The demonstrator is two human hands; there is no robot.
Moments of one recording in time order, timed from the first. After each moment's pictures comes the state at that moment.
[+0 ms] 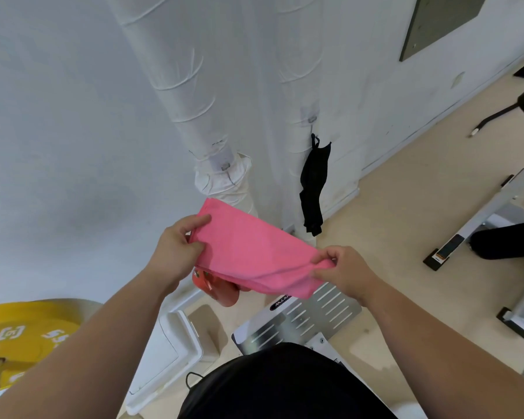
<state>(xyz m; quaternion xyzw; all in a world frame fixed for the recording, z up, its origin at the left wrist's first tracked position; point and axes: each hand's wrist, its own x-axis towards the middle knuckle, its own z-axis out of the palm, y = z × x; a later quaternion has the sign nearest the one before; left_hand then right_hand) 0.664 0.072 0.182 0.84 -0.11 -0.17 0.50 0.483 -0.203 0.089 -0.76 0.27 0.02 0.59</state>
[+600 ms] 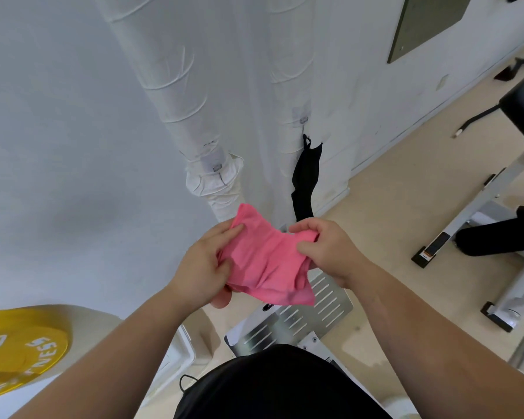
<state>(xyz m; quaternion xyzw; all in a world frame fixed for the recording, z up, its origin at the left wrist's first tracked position) 0.625 0.048 0.179 0.85 -0.37 -0.13 0.34 0.510 -0.183 0.164 -0.71 0.26 -0.03 0.66</state>
